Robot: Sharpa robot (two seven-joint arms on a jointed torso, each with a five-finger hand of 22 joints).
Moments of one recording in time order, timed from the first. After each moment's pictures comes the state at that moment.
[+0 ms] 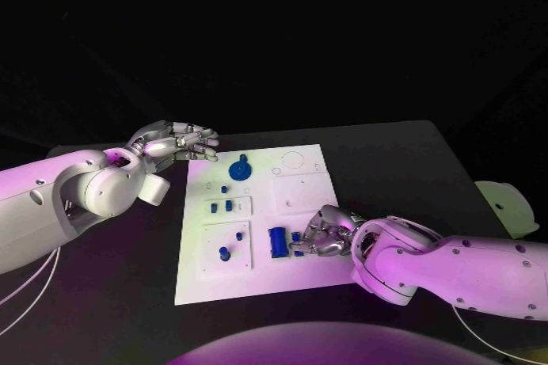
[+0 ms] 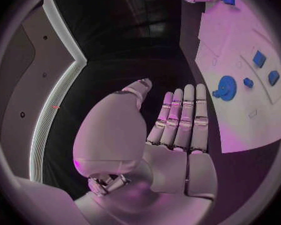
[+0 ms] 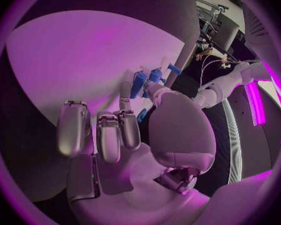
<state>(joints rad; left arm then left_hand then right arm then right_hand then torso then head) 1.22 -0.91 -0.04 1.45 -0.16 -0.08 0.17 1.34 -0.16 0.30 0.19 0.29 0.78 0.20 0.34 0.32 0.90 0.18 0.33 0.07 0.82 0.14 0.64 0.27 0.17 0.88 0.24 0.08 0.74 1.03 -0.90 -0.19 1.87 -1.19 -0.49 -0.55 1.06 -0.23 0.34 0.29 0.09 1.12 0.03 0.35 0.63 1.47 -0.04 1.45 1.31 1.47 -0.09 1.57 1.31 0.06 1.47 0.02 1.26 1.31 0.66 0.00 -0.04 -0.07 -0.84</state>
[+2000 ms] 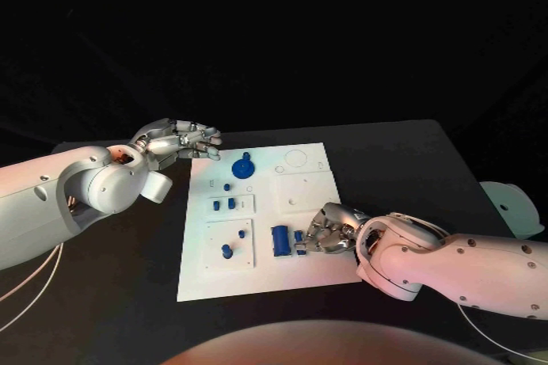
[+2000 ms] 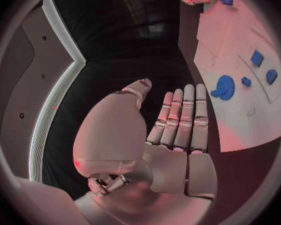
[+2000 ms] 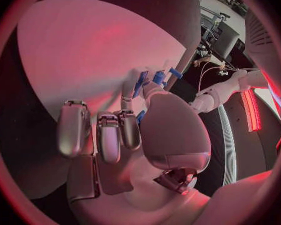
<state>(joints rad) 1.22 -0.92 -0.04 1.45 -0.16 -0.08 0.16 1.34 -0.16 0.29 0.20 0.29 0.78 0.20 0.34 0.32 0.89 0.18 0.33 0.07 0.82 0.14 0.64 0.27 0.17 0.88 0.24 0.08 0.74 1.03 -0.91 -0.19 1.84 -1.23 -0.45 -0.50 1.17 -0.16 0.15 0.29 0.09 1.14 0.02 0.32 0.63 1.47 -0.04 1.45 1.31 1.47 -0.09 1.57 1.31 0.06 1.47 0.02 1.26 1.31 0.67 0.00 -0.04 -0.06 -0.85</state>
